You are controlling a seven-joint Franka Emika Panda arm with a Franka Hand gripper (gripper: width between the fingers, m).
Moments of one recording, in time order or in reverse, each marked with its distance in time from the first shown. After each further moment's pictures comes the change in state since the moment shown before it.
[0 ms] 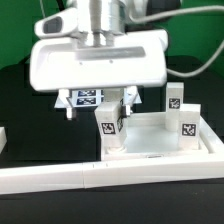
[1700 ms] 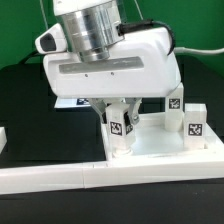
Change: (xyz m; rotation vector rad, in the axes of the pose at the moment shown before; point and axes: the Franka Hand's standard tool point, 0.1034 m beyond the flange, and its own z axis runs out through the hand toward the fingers) arm 0.005 -0.032 0.012 -0.024 -0.449 0.796
